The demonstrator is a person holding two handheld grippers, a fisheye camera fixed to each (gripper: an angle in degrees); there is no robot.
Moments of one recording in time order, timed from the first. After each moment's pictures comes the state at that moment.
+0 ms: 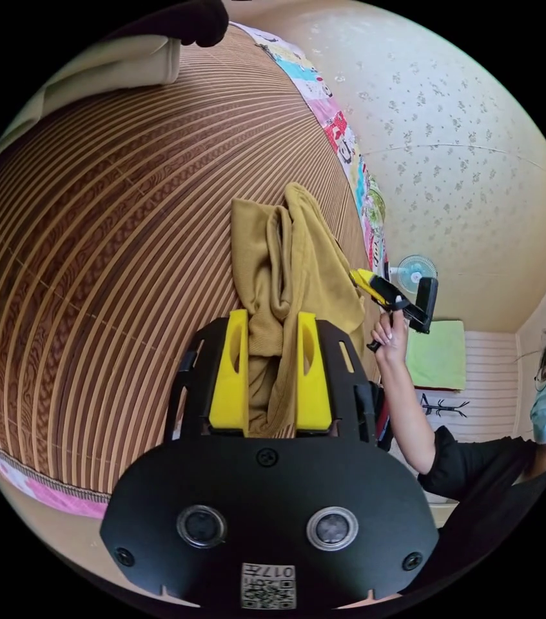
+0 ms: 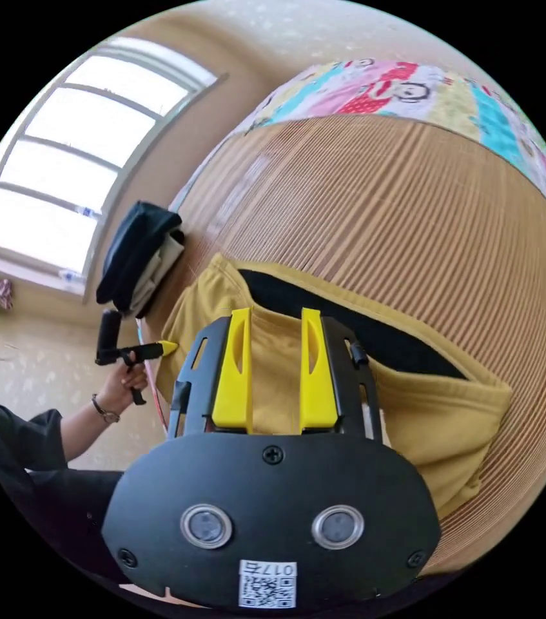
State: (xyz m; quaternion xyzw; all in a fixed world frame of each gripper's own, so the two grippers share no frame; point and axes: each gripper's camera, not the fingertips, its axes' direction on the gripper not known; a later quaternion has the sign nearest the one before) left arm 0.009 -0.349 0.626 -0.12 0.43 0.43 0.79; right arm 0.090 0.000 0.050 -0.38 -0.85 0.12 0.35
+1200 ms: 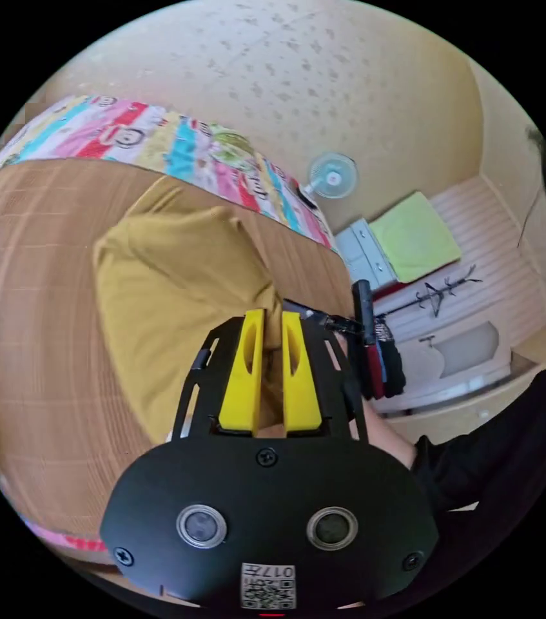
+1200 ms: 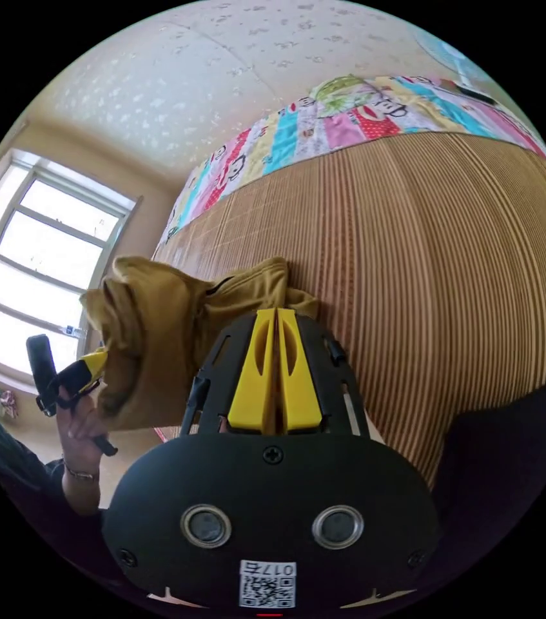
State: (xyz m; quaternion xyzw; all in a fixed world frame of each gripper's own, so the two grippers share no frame) left arm 0.069 0.013 0.521 -0.05 0.43 0.66 0.61; right arm 0.336 0.277 0.127 -0.50 -0.67 0.37 0.41
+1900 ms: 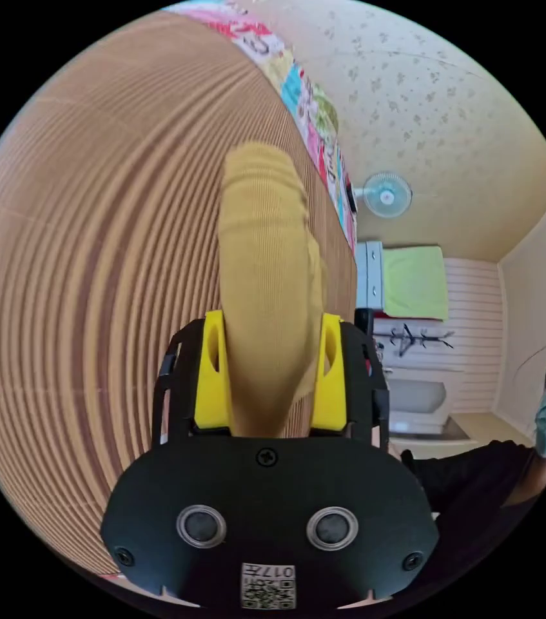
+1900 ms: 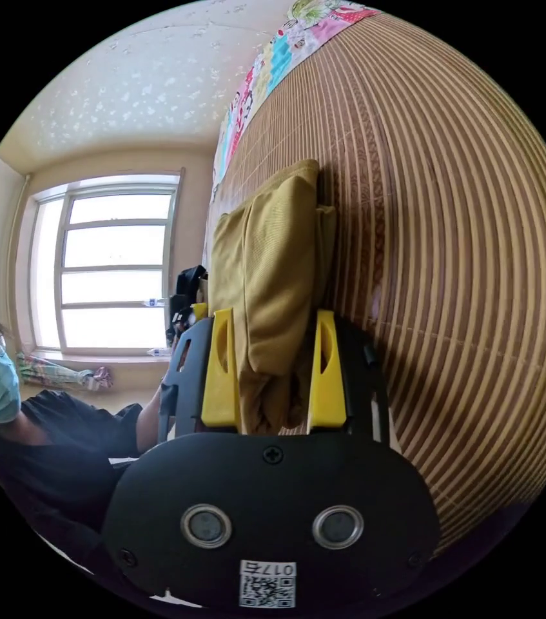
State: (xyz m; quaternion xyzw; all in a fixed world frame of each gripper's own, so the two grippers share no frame) left arm 0.119 -0.085 0.709 -0.23 0.42 0.55 0.68; right arm 0.271 0.396 0.165 -0.47 -0.78 0.39 0.15
